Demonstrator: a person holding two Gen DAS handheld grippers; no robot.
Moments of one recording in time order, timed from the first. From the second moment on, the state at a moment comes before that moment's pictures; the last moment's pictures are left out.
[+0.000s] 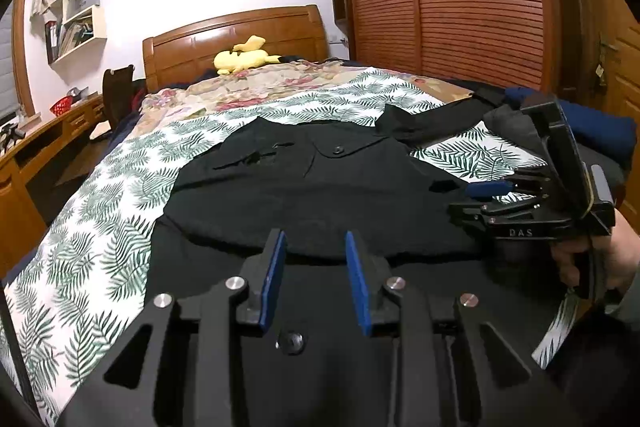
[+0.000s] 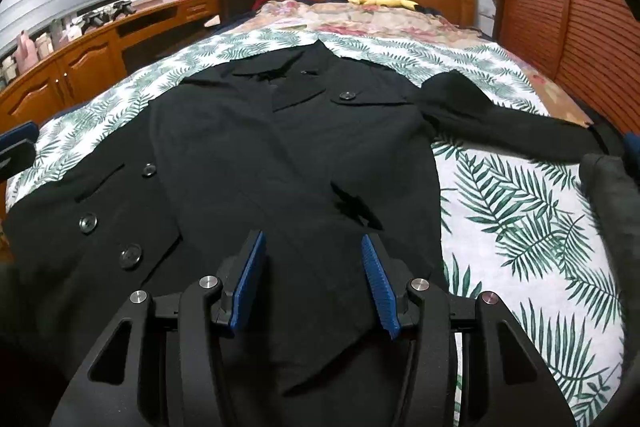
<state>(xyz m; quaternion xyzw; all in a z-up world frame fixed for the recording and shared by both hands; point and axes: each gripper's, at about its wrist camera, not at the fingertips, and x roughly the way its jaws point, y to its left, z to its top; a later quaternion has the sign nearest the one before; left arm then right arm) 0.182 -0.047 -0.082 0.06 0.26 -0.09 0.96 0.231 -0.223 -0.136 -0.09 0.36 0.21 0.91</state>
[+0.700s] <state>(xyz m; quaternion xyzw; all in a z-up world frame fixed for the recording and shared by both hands) 0.295 -0.047 -0.133 0.01 0.28 -0.12 0.95 0.226 -0.236 -0.154 -0.10 0.38 0.19 0.90</state>
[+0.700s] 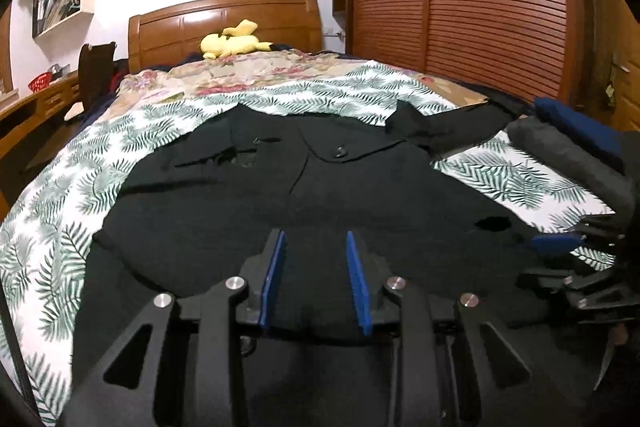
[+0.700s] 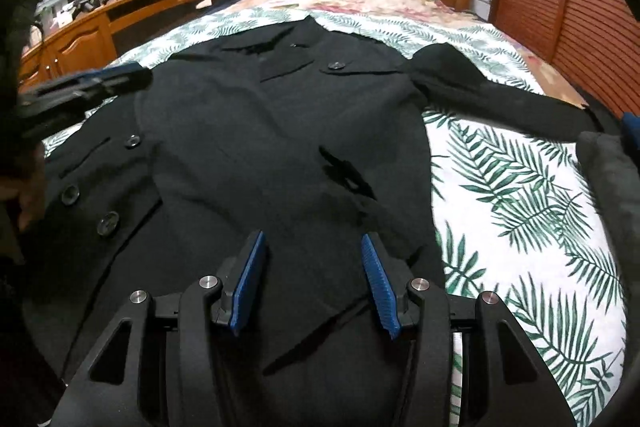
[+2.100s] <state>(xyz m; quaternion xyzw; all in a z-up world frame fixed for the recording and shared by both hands) 0.284 -0.049 -0.144 0.02 0.25 -0.12 0.96 0.458 -0.411 -0.144 0.12 0.40 0.03 0.91</state>
